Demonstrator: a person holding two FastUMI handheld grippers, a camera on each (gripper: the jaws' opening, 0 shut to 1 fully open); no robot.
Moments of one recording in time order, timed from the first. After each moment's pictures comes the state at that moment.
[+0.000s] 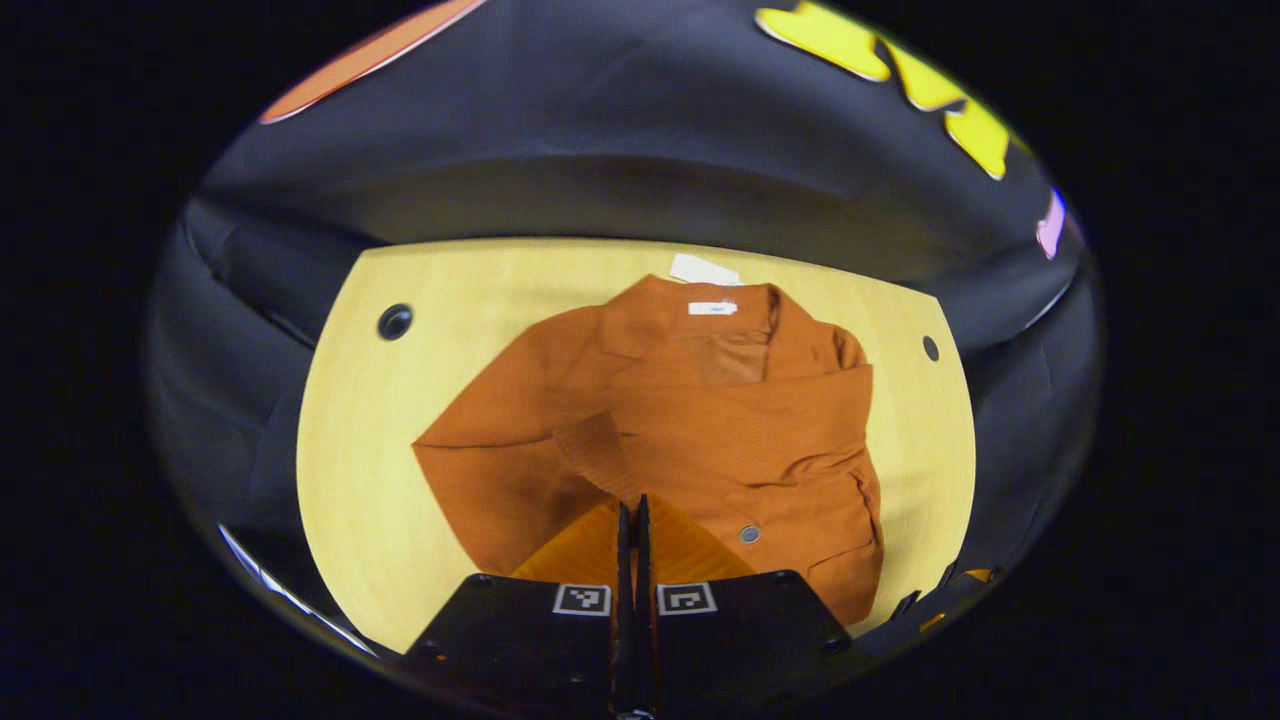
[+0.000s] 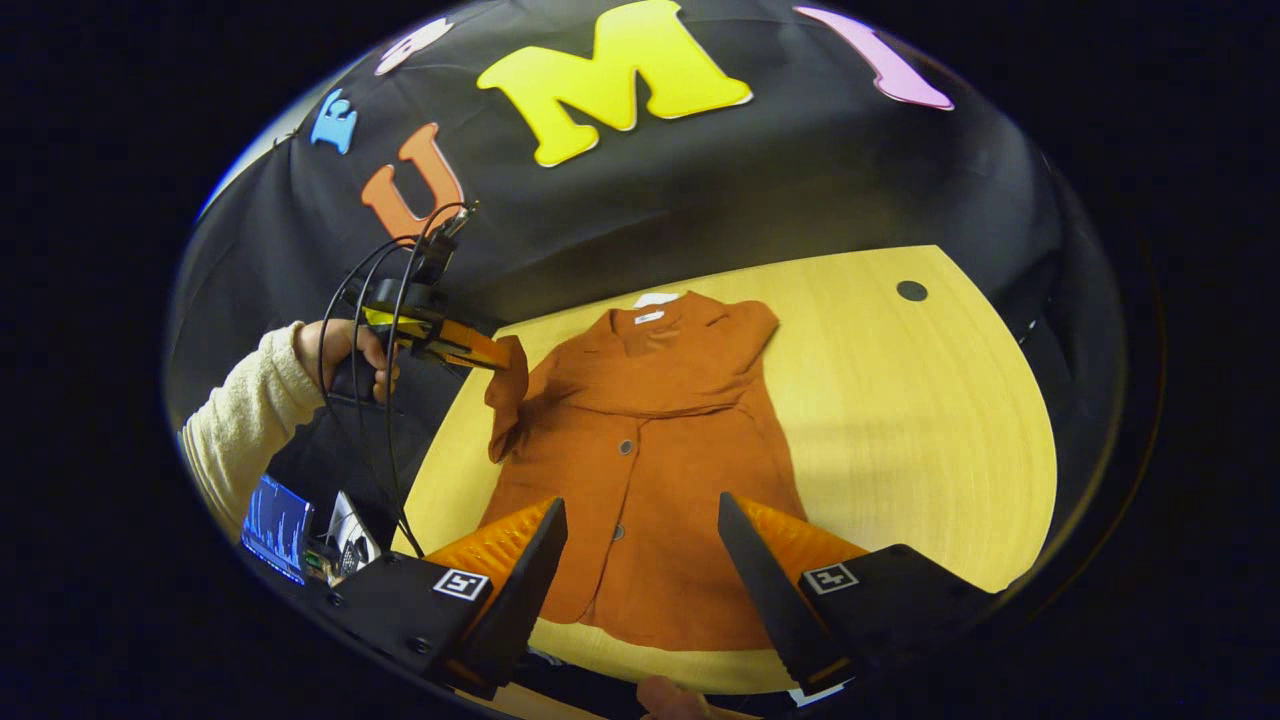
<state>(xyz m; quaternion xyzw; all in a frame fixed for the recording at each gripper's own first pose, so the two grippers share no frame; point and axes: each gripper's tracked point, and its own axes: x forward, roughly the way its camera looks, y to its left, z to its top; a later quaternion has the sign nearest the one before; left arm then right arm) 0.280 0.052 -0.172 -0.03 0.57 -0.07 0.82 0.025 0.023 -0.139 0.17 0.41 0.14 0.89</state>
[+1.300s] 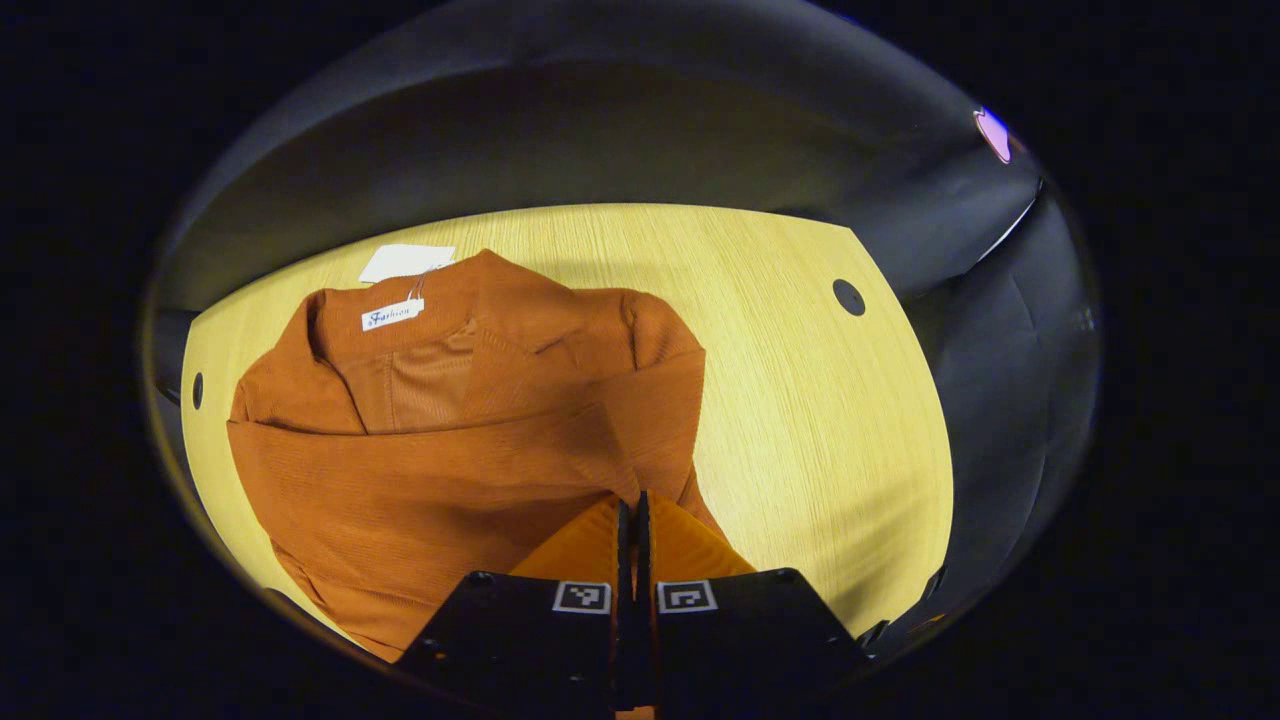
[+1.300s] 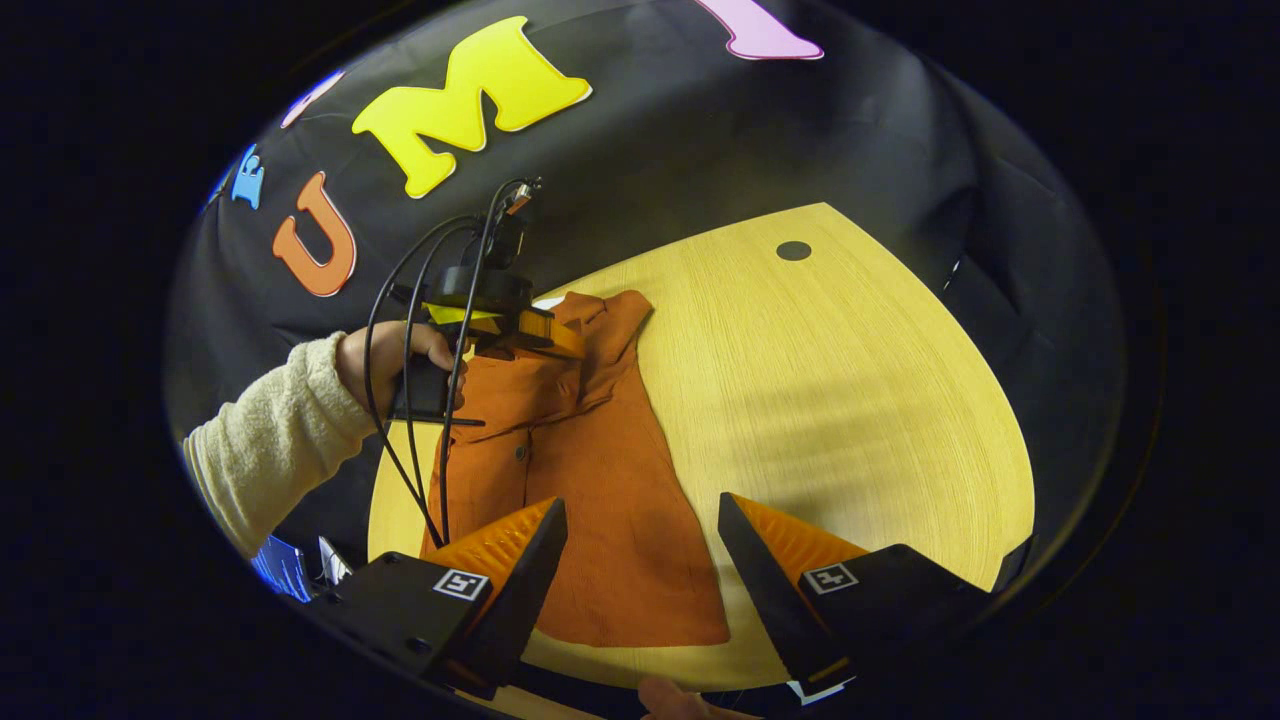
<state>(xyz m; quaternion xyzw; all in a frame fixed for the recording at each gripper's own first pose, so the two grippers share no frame) 0.393 -0.195 -0.221 -0.02 0.56 -0.17 0.81 0.025 -0.065 -0.184 0.21 0.44 0.05 0.87</state>
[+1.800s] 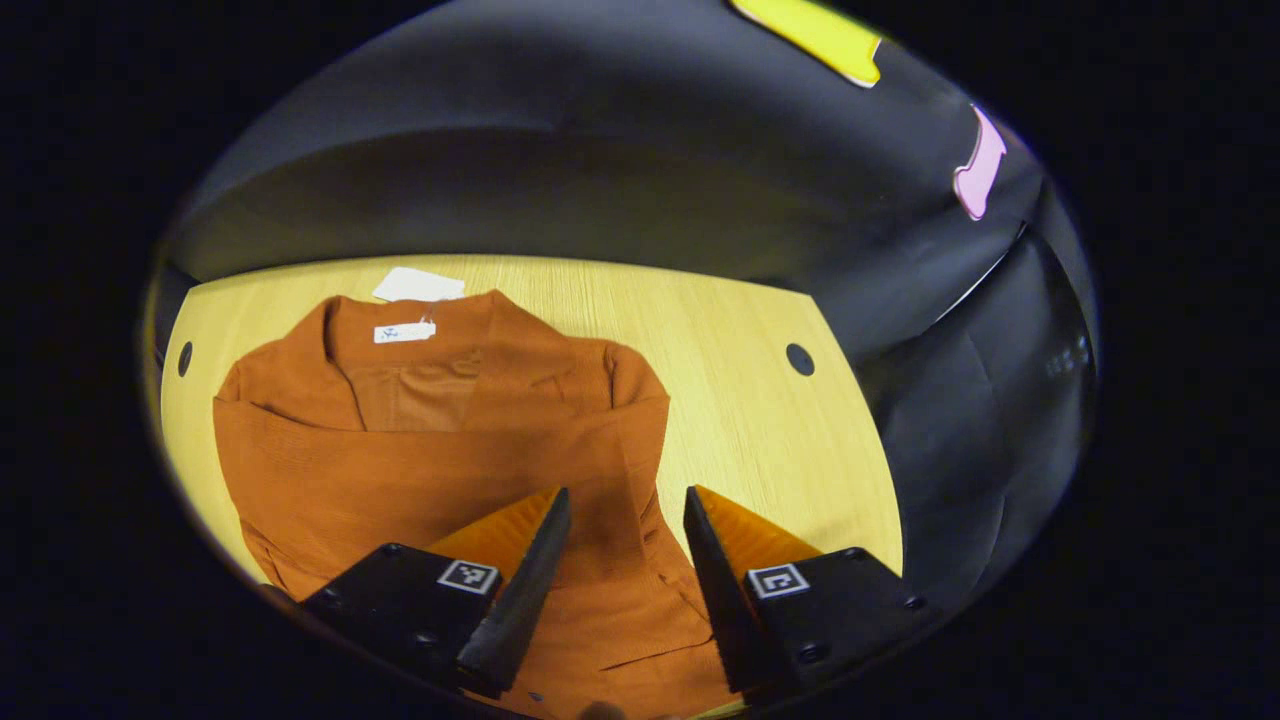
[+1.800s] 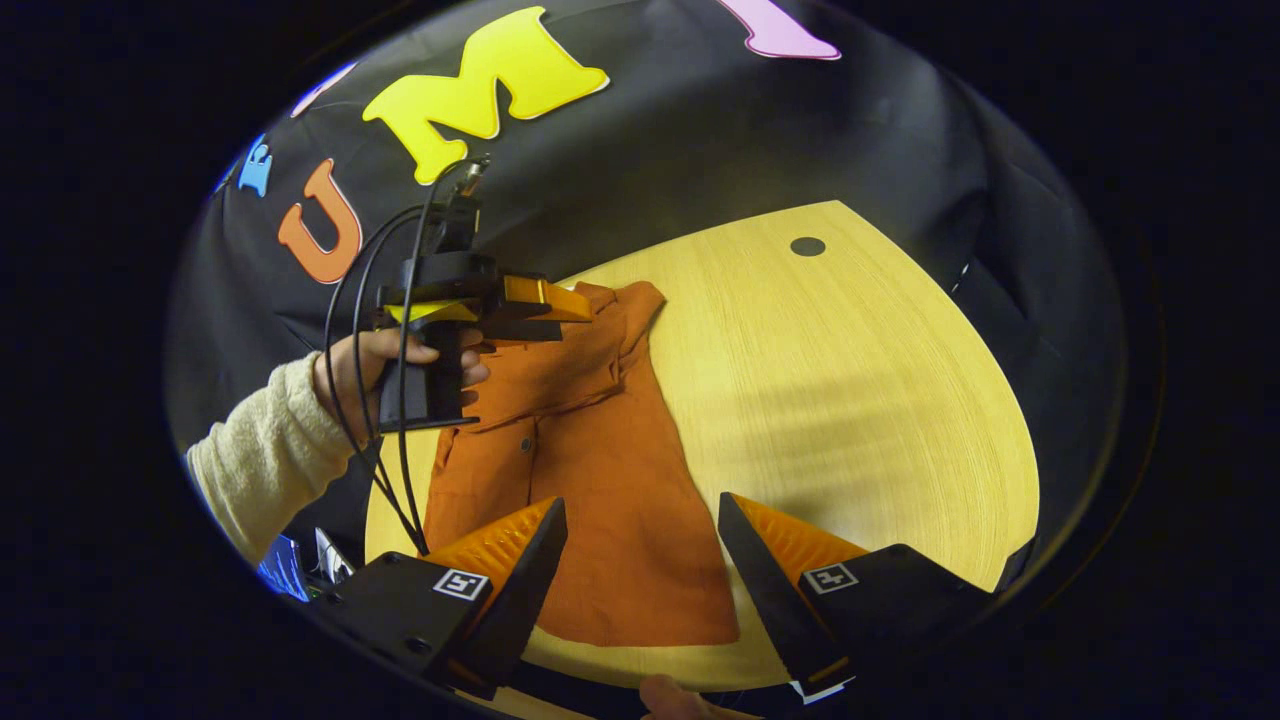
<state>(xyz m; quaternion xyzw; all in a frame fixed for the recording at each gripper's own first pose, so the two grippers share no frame) 0.387 -0.193 -0.168 -0.10 0.47 -0.20 0.85 0.028 -0.048 -0.182 0.20 0.44 0.06 0.88</state>
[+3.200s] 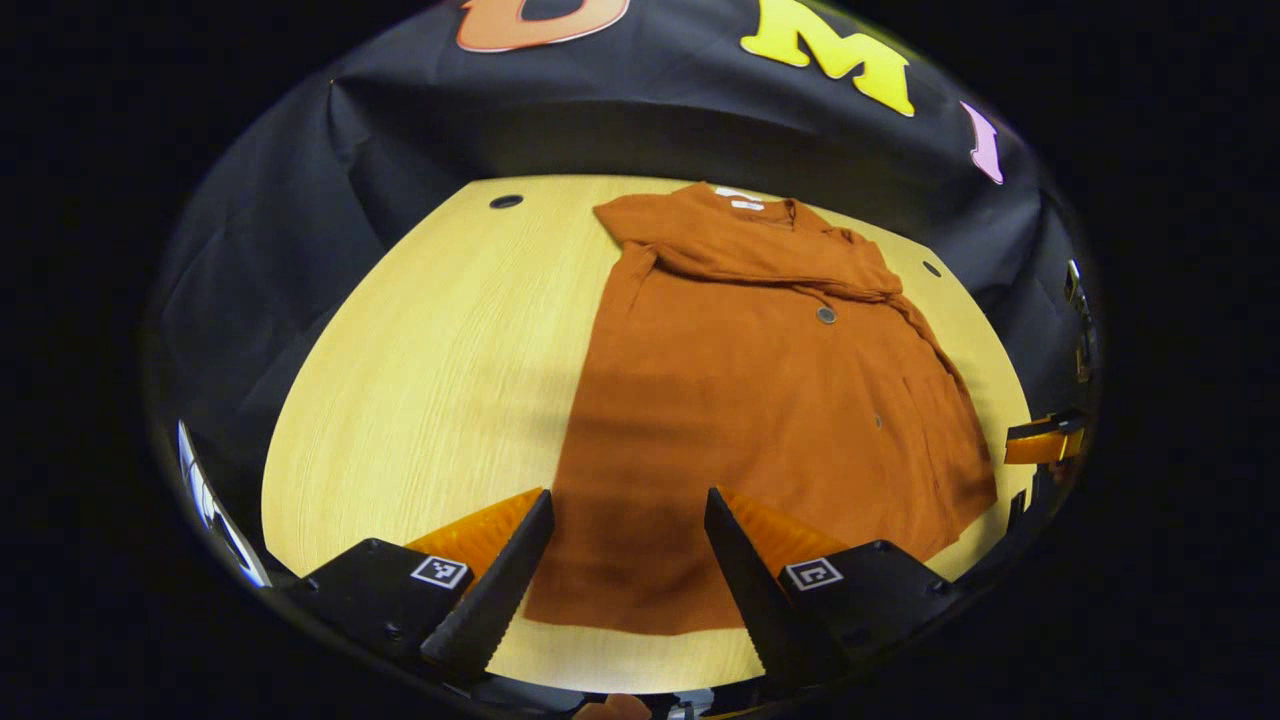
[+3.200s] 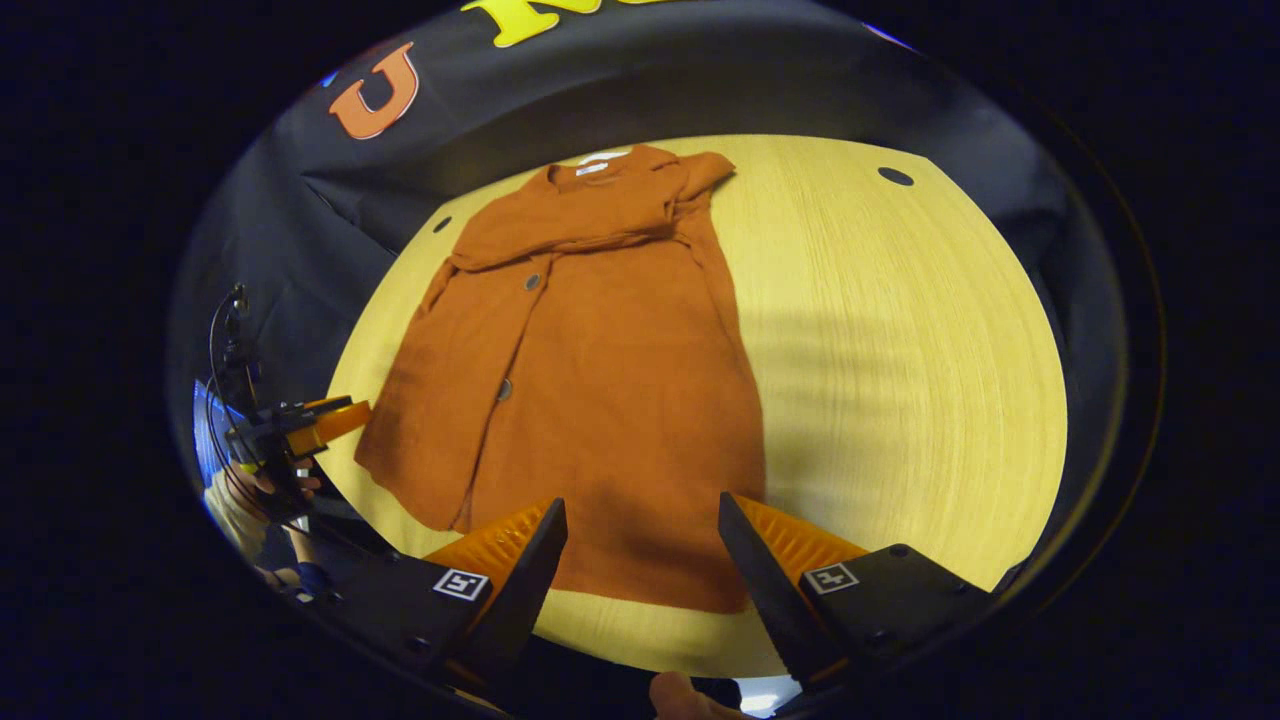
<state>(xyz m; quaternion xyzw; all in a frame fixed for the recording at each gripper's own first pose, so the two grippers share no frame) 0.084 0.133 -0.233 -0.05 0.49 -0.01 0.87 -0.044 -0.017 -0.290 0.07 0.55 0.14 0.82</state>
